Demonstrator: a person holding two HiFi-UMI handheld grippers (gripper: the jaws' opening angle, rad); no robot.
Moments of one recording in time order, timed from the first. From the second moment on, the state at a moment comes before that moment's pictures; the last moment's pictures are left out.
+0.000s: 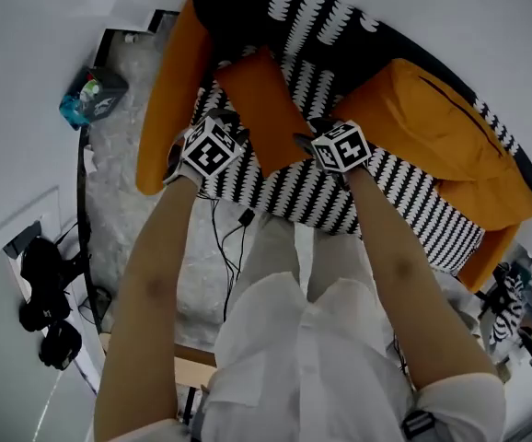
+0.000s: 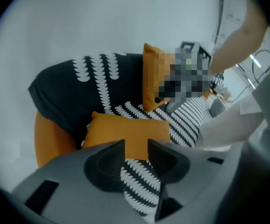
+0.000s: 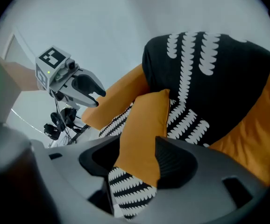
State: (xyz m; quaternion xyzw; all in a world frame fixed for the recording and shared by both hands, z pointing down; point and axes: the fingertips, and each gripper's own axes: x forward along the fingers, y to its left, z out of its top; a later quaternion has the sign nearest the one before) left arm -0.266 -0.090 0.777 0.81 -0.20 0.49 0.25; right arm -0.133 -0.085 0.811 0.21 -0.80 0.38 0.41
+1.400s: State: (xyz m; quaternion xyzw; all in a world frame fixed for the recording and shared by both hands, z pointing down) left arm -0.258 -0.167 0.895 0.71 0.17 0.68 -0.04; right arm -0.154 -0.054 0.888 0.12 -0.76 0.37 0.51
